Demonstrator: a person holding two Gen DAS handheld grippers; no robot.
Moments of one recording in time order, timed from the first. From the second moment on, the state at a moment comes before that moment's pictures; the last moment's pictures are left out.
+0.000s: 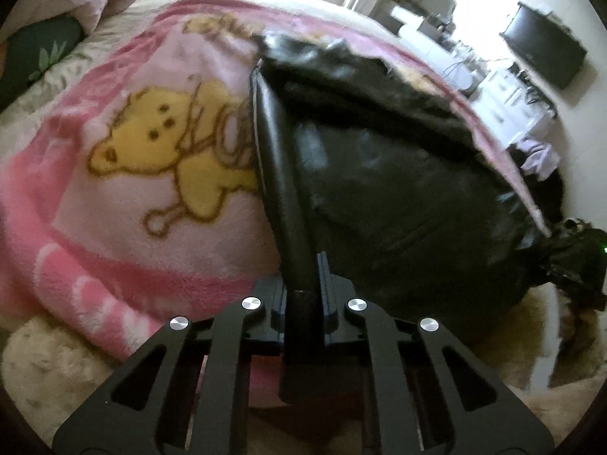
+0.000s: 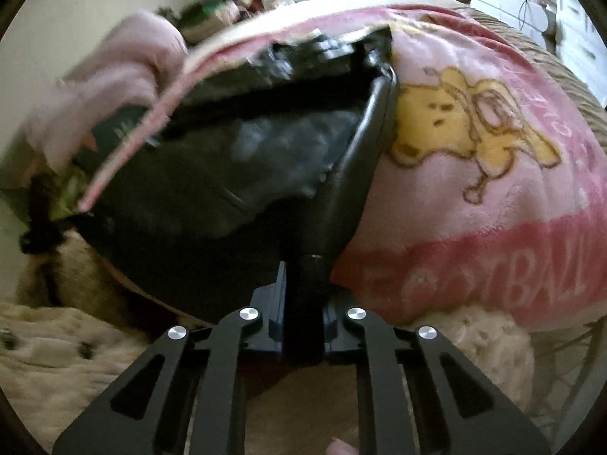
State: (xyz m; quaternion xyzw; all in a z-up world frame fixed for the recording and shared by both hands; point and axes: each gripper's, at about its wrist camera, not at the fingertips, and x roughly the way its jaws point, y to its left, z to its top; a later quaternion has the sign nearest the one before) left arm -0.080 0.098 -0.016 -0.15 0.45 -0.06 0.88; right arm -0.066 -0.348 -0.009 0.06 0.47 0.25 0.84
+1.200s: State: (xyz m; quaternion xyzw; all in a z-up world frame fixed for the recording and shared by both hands) left arm 0.090 0.131 0.085 -0.24 0.32 -0.06 0.91; right arm 0.140 -0.354 0.090 0.25 0.30 0.23 0.89
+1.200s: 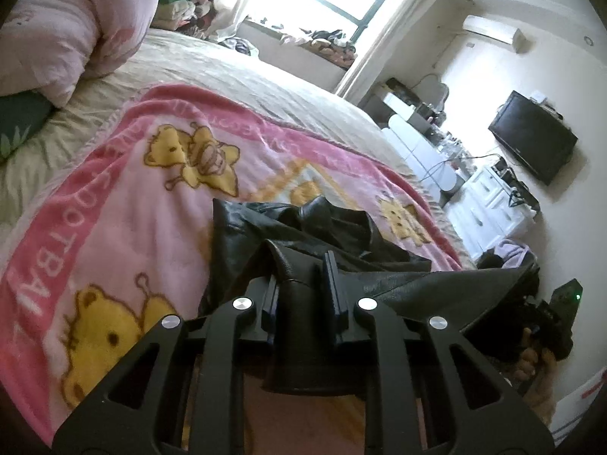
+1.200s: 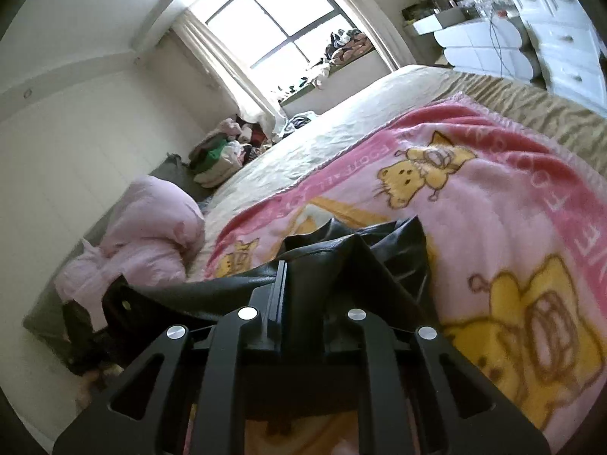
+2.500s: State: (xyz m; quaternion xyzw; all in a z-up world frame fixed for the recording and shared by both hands) left arm 0.169 0.133 0.046 -0.22 0.36 -0.03 0.91; right arm 0.221 -0.342 0.042 0.21 0.36 0.12 0.90
